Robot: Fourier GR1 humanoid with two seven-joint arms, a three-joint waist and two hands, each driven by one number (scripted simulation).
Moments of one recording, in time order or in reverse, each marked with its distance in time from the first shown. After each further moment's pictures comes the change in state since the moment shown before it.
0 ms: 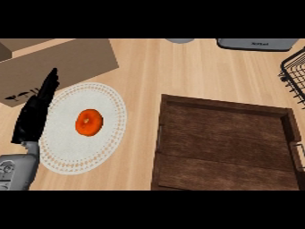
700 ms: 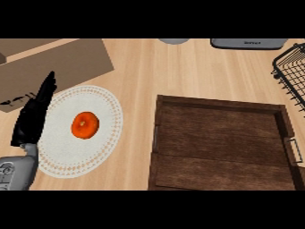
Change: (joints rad) left arm 0.016 -0.006 0.022 0.025 -0.004 0.005 -0.014; right arm 0.065 -0.078 -0.083 0.089 -0.066 -0.001 -0.101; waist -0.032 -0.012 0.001
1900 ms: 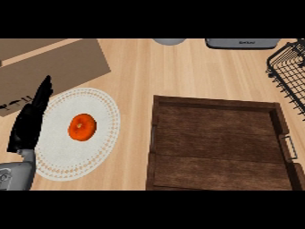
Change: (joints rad) left arm 0.043 -0.009 0.015 -0.033 -0.015 0.003 0.000; right arm 0.196 0.058 -0.167 -0.221 -0.218 -0.343 -0.057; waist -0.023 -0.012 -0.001
